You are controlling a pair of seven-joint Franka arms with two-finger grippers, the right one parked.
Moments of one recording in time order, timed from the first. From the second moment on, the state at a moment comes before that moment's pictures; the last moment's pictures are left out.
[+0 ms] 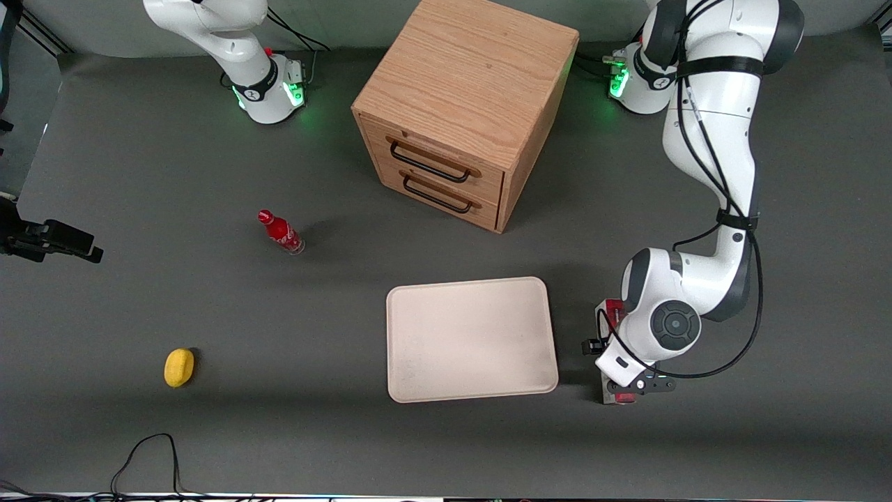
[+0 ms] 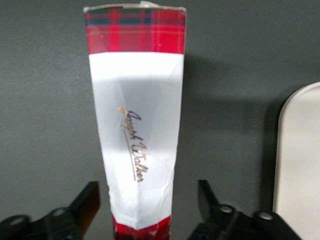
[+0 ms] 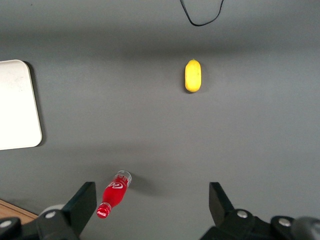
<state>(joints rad) -0.36 0.85 0.13 -1.33 -0.10 2.15 -0.25</state>
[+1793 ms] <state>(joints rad) -0.32 0.54 0.02 -1.04 -0.08 1.66 -0.24</state>
